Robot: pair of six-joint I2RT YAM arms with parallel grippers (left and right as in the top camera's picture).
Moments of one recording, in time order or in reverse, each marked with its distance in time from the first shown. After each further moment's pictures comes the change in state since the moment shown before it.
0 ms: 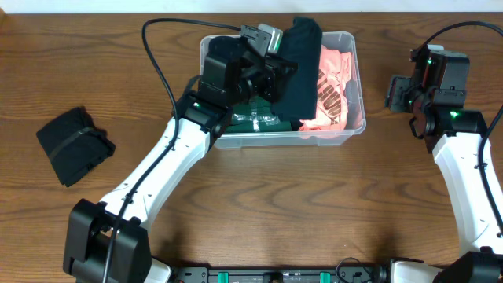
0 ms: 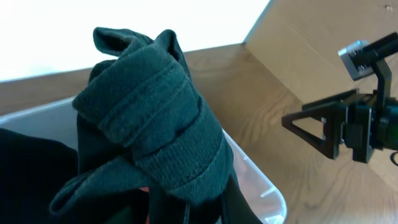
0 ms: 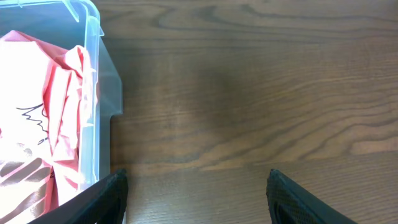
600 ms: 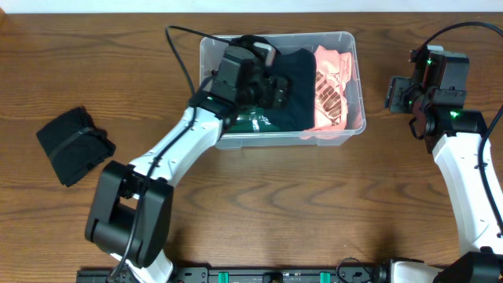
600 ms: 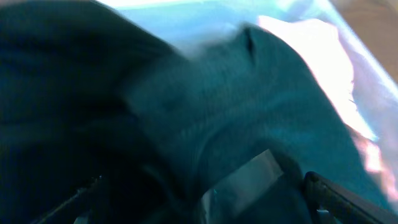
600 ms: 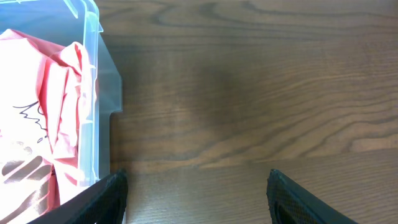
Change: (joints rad) left arm 0.040 0.169 0.000 -0.106 -0.274 0.092; right arm 0.000 0.000 0.000 -0.010 0.000 0.000
